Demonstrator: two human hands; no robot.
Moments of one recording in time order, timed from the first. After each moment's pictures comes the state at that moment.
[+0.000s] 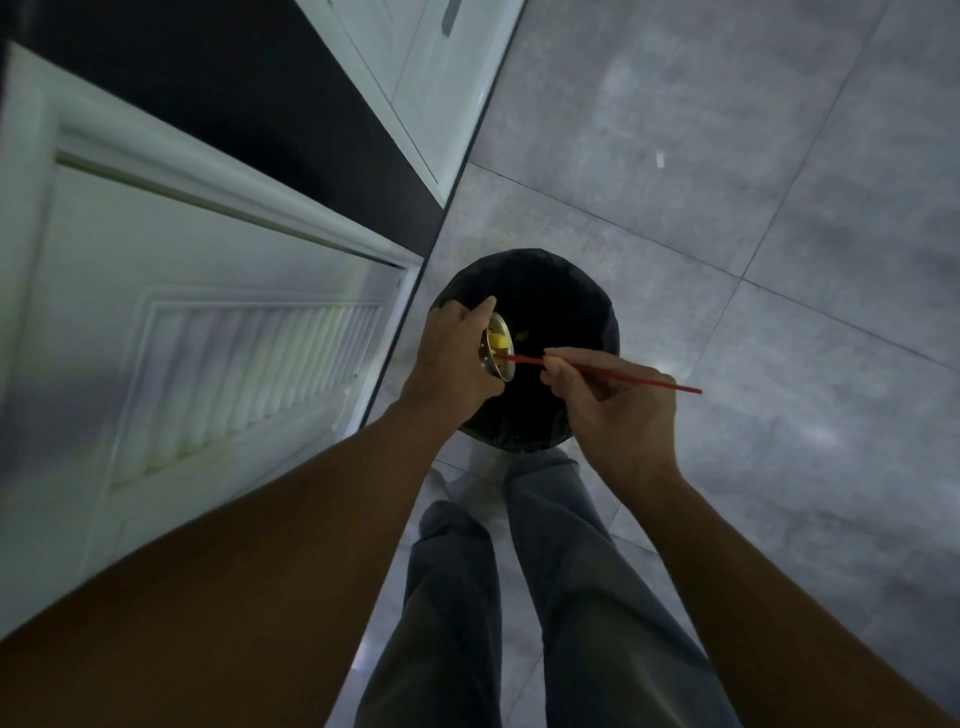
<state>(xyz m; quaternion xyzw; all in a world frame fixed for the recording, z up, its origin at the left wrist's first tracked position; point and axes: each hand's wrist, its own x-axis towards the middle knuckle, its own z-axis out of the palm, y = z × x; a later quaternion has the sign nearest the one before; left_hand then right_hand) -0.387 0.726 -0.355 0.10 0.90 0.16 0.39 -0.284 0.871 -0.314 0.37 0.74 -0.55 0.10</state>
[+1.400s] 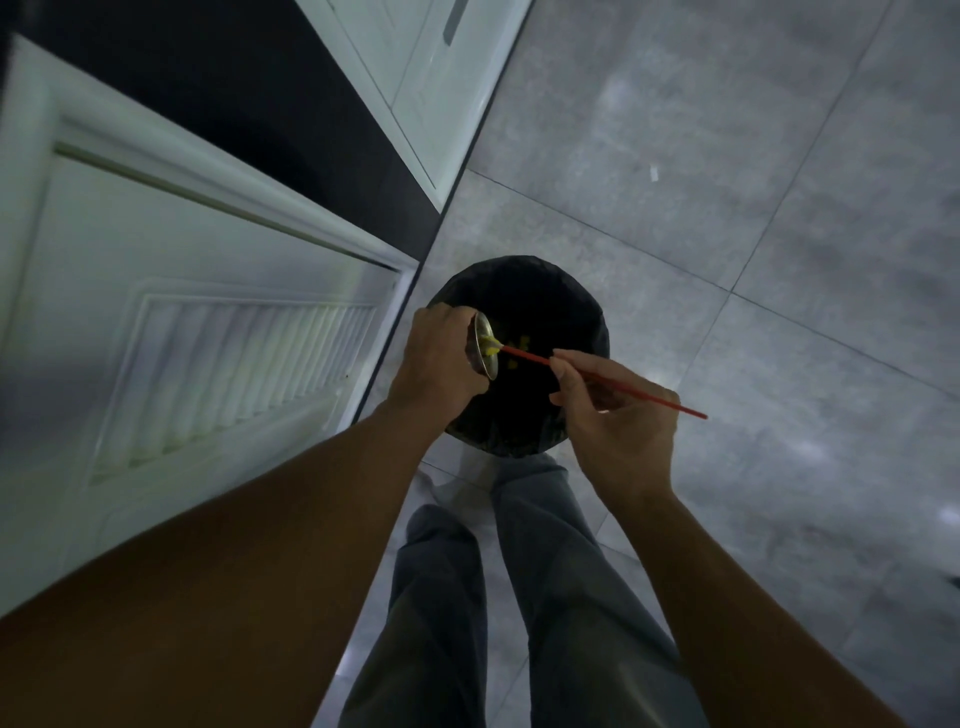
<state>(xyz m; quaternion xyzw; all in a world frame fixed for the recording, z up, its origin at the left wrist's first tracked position) -0.389 0.727 -0.348 0.06 0.92 0.17 0.35 -0.277 0.876 -0.314 0.32 0.76 -0.57 0.00</state>
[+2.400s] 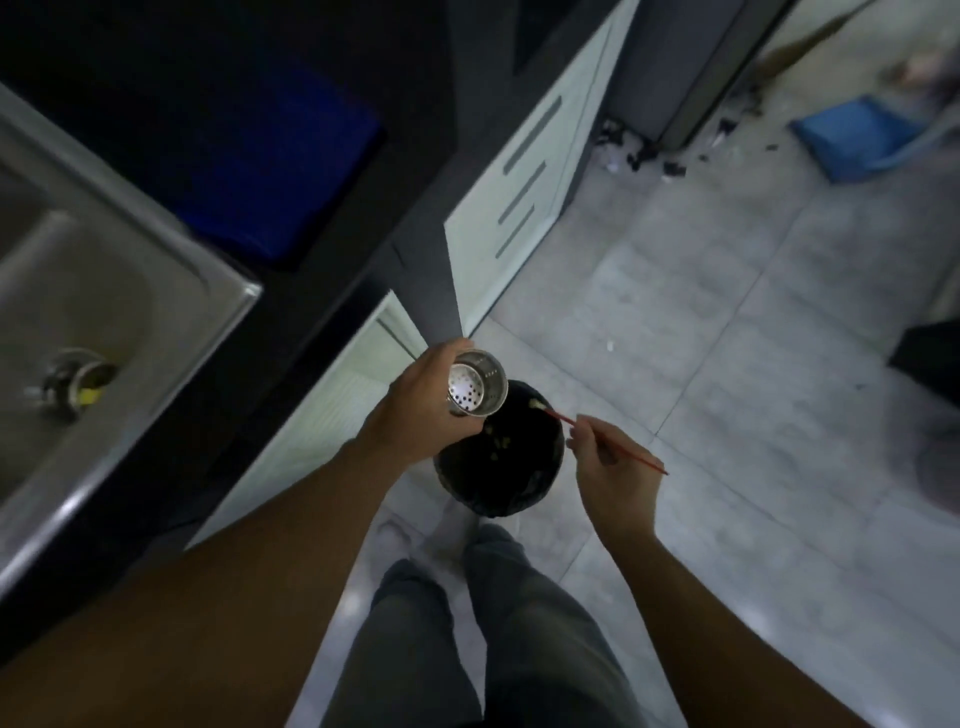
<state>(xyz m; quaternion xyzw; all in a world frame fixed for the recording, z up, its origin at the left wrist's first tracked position) -0.407 0.686 -0.095 0.09 0.90 0.37 0.20 -0.301 0.900 -0.115 0.31 0.82 -0.49 0.02</state>
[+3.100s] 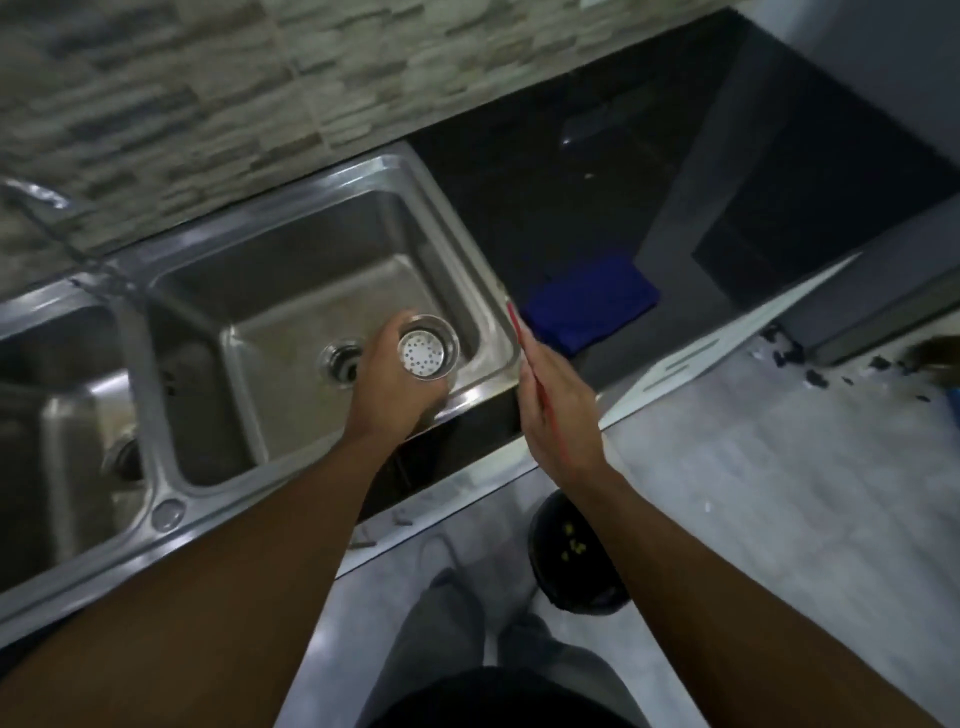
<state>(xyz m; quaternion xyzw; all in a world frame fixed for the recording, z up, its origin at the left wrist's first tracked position) -0.380 0.452 0.054 -0.24 0.87 0.41 -0.11 -0.419 0.655 0.056 -0.22 0.85 -0.48 -0.06</state>
